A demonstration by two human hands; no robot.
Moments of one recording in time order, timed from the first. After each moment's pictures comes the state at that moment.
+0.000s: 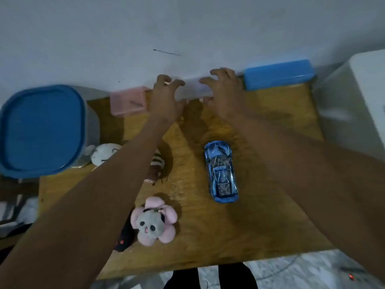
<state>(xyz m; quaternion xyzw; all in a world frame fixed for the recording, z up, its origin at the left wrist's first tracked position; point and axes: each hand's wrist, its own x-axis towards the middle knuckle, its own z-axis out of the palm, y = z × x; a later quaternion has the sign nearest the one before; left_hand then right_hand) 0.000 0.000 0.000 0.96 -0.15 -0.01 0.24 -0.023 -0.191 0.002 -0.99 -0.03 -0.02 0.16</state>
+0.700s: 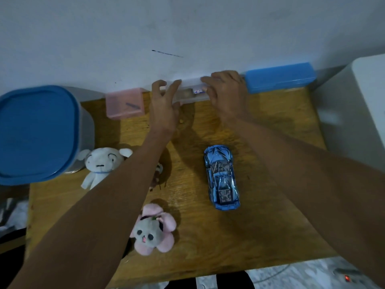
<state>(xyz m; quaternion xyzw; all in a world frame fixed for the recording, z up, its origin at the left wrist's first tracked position) -0.012 -0.001 -0.023 0.95 -0.10 0.07 0.29 -0.017 -0.194 -0.015 -0.97 -0.01 -0.14 0.19</state>
